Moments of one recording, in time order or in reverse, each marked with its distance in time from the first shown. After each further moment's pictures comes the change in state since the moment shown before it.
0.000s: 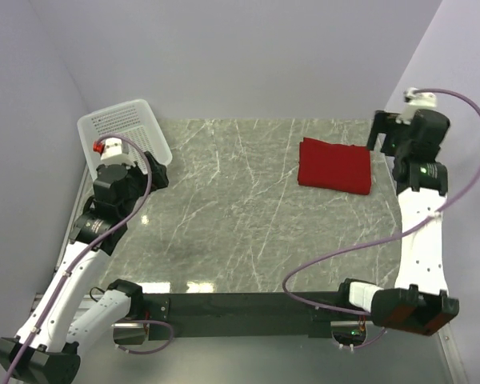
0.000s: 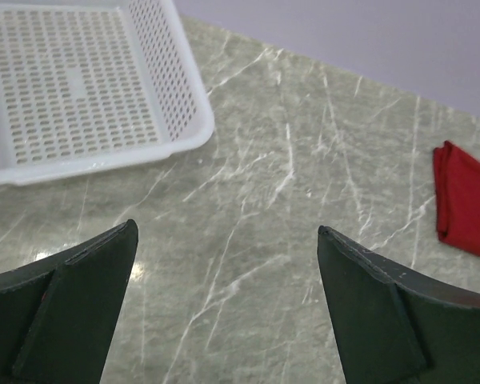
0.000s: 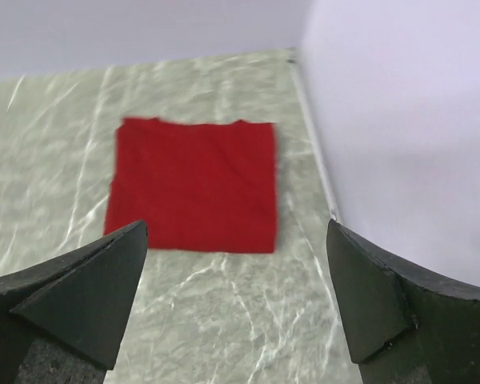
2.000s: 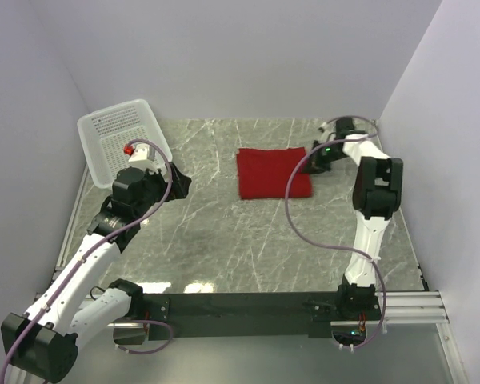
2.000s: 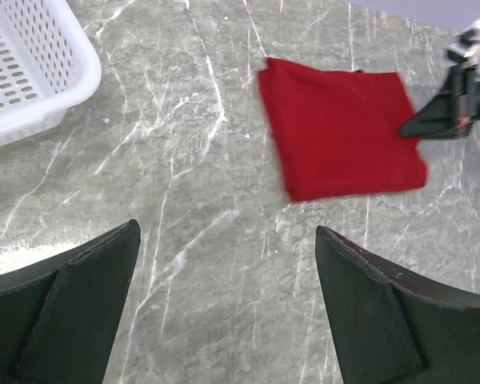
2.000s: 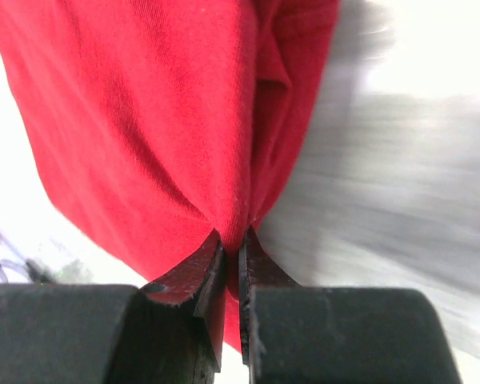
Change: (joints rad) left arm -0.052 0.072 -0.140 0.166 0.238 0.004; right arm 0.158 1.032 0.283 -0.117 -0.618 0.222
